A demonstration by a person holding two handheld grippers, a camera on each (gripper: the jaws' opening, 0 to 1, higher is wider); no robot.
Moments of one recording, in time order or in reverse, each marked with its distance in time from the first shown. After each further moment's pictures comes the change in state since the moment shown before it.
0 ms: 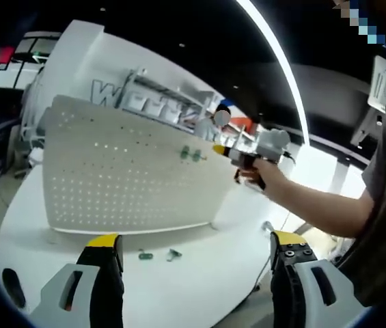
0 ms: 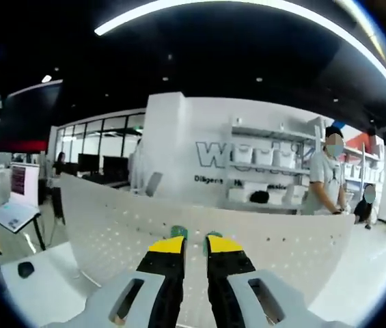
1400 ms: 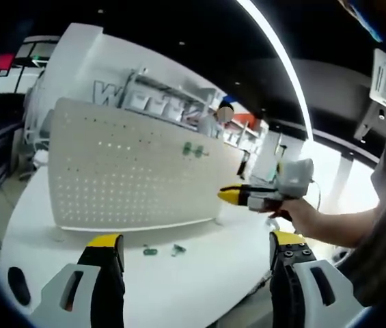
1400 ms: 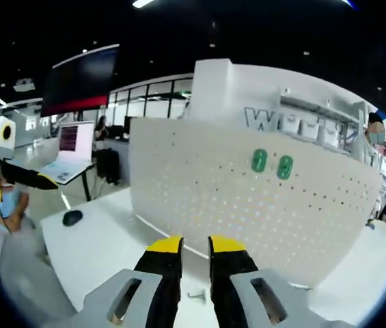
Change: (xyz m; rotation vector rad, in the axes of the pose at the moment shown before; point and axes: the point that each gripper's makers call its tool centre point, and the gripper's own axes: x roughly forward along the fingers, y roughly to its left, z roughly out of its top) left arm -0.009 0.000 -0.008 0.021 0.017 0.036; right arm -0.089 0.101 -0.097 -0.055 0.237 0.296
